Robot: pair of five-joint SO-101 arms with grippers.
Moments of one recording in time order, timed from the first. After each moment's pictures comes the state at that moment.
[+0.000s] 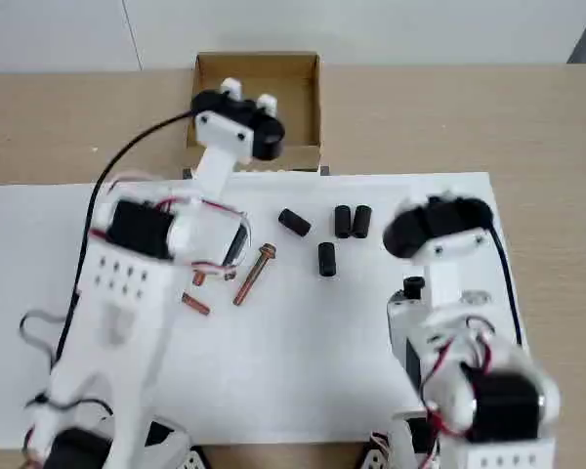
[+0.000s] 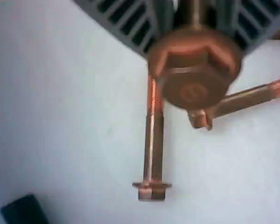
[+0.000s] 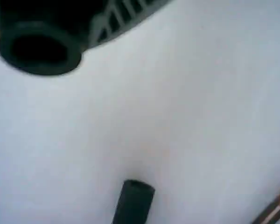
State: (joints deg) left arm 15.2 -24.6 10.0 89.1 -0.9; right arm -6.7 -72.6 40.2 89.6 3.6
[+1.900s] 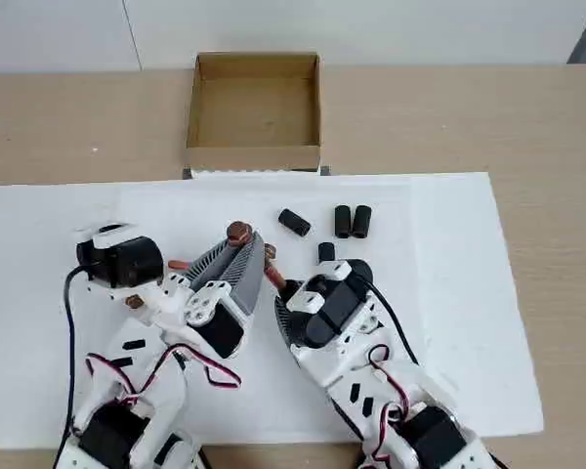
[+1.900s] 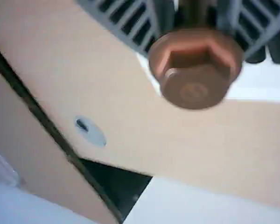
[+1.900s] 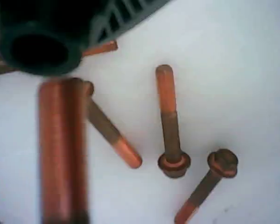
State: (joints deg) left arm 26.5 -93.5 72.6 41.3 39.0; right arm -40.8 -103.2 82.5 50.5 0.5
